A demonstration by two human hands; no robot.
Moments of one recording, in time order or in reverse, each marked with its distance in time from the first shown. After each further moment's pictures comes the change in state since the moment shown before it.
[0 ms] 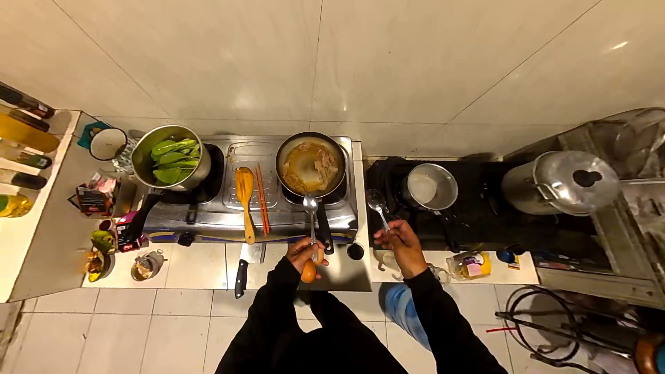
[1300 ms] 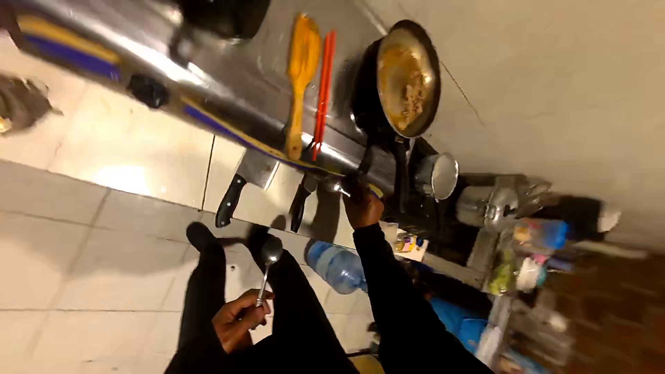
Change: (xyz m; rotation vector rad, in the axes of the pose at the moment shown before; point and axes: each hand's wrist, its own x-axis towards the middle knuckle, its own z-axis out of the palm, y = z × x) left_hand -0.217 -0.244 -0.127 -0.298 0.049 0.169; right_hand -0.007 0.090 0.179 -1.263 -0.025 -0.196
